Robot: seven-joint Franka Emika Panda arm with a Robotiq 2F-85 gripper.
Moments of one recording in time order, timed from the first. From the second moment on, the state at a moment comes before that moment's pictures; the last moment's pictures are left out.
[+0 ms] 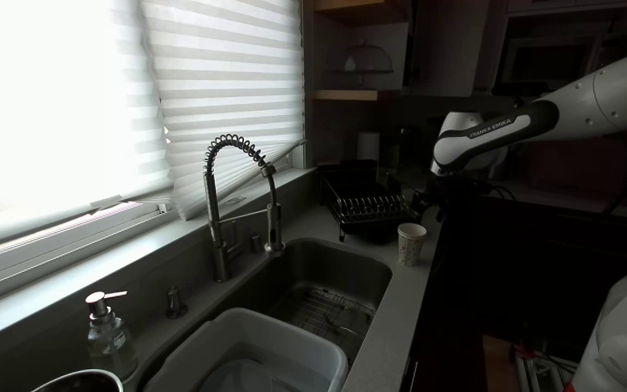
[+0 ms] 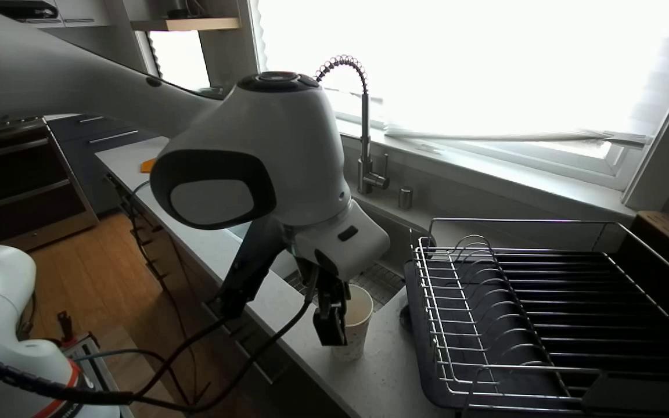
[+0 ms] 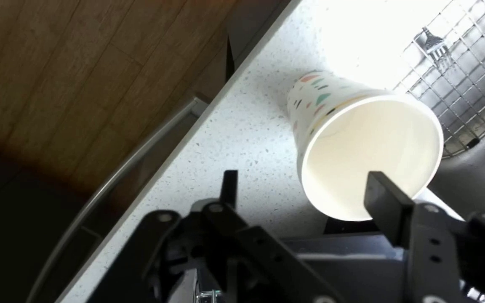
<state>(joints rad) -0.42 -0.26 -0.38 -2.33 -0.06 2.25 0.17</state>
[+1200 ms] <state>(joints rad) -0.44 -0.15 -0.42 -2.33 -0.05 2.26 0.13</state>
